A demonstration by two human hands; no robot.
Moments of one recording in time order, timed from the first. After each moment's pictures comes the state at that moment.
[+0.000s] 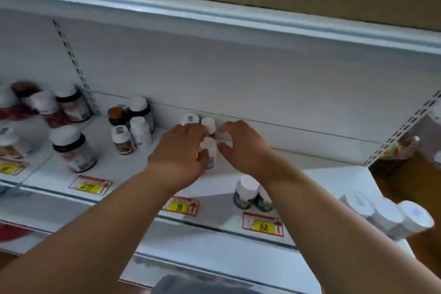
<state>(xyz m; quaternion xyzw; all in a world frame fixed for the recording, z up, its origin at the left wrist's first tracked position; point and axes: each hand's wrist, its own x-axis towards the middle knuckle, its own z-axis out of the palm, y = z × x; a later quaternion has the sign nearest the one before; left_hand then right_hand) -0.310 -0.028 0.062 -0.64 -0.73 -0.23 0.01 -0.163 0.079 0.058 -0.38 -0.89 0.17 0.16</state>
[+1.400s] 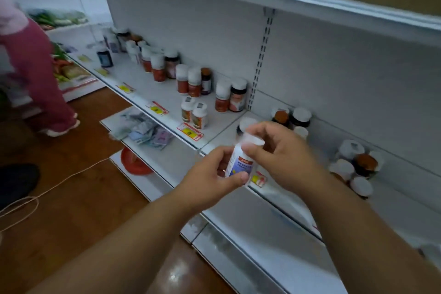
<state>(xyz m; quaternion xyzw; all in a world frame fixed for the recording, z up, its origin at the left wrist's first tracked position) -0.493 -0.255 0.040 -0.40 -0.69 -0.54 -0.25 -0.396 -0.102 0.090 -0.17 -0.84 0.47 0.20</state>
